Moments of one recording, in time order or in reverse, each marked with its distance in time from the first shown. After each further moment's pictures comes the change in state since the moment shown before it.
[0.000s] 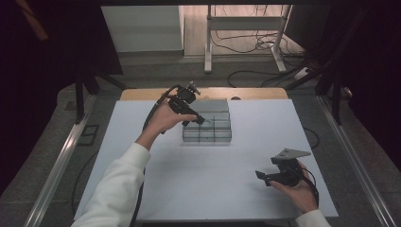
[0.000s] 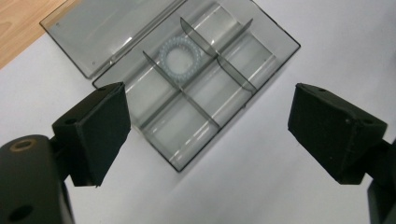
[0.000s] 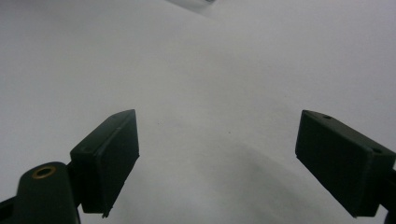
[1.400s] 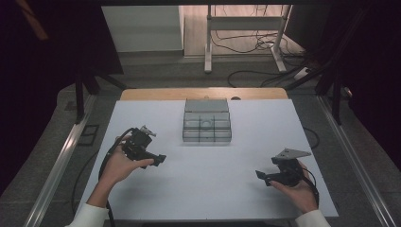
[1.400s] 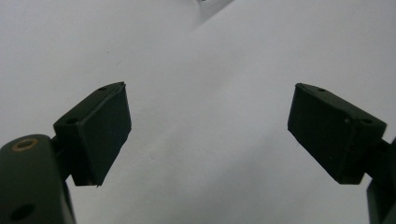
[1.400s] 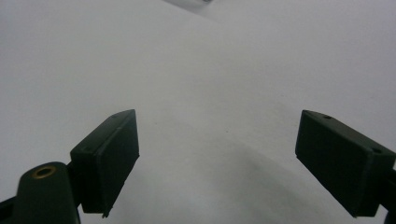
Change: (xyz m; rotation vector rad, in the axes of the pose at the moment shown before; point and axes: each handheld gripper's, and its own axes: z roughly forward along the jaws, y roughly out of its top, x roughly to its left) left arm 0.002 -0.168 -0.021 -0.014 0.059 -0.090; right arm 0.000 0.000 0.000 -0.001 -0.010 0.002
